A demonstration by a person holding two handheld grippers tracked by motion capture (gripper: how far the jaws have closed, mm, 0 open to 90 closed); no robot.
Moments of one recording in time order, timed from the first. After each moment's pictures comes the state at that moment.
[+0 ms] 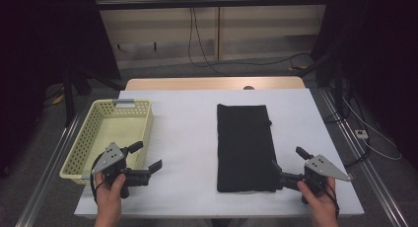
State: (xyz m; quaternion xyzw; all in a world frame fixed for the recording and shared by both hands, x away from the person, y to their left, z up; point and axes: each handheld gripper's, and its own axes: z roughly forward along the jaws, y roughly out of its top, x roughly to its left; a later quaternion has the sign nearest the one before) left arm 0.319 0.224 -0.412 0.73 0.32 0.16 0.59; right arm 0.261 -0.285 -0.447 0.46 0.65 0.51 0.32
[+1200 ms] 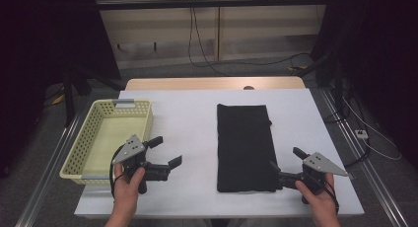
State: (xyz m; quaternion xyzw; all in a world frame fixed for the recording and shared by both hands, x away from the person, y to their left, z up) left arm 0.328 0.171 -0.393 0.74 0.30 0.13 0.59; right arm 0.267 -0.286 -0.448 0.46 0.67 0.50 0.29
